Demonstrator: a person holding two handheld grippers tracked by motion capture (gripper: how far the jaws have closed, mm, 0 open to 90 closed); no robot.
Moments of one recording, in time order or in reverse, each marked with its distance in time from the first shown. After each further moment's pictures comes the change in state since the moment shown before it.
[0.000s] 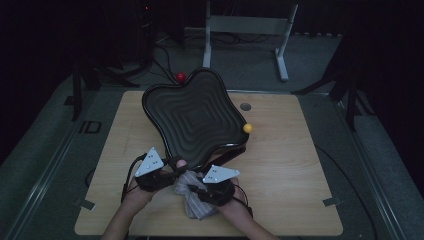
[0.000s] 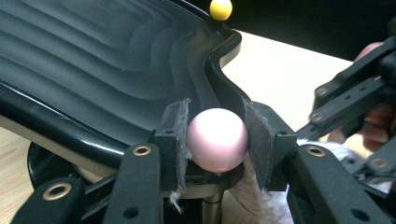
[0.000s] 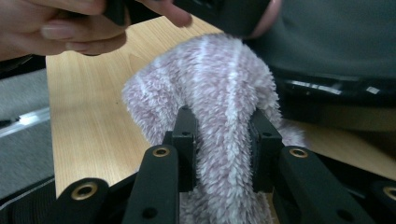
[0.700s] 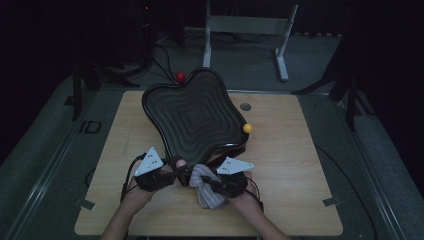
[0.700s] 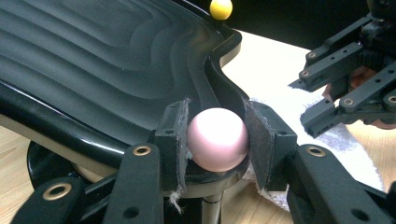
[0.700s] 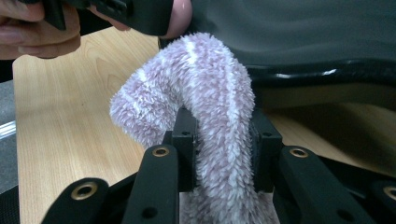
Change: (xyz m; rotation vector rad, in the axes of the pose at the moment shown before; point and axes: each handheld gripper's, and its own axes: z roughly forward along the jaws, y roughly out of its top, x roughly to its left) left arm 0.002 -0.001 0.000 -0.001 -0.006 -0.006; right arm -0.030 -0.002 -0.023 -0.011 -0.070 0.027
